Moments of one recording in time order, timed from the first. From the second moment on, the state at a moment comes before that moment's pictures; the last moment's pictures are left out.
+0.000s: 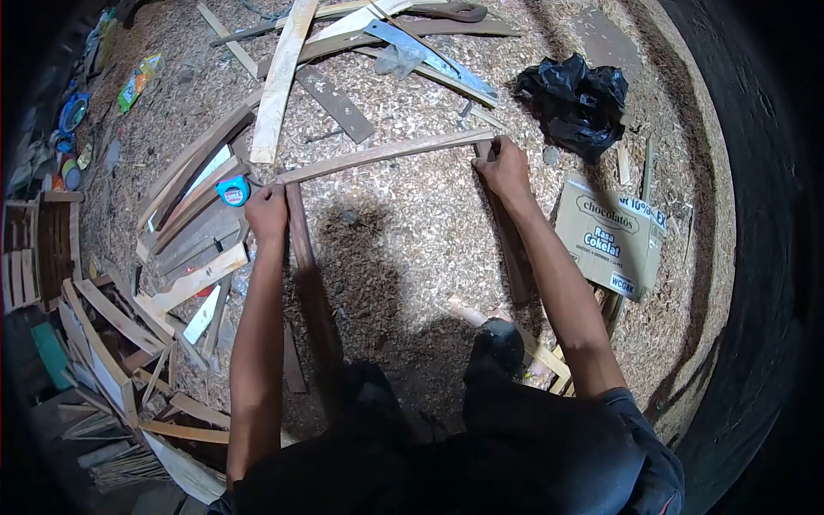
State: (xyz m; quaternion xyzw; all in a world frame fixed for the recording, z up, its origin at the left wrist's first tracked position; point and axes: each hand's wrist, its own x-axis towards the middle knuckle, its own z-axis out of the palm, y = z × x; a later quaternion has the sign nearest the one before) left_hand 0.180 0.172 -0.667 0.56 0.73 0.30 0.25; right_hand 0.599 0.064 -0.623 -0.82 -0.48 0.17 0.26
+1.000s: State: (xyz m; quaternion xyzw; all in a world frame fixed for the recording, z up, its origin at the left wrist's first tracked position) left_hand 0.182 0.175 -0.666 0.54 0.74 0.28 0.29; right_hand 0.617 0.081 -0.645 -0.84 -0.40 0.15 0.34
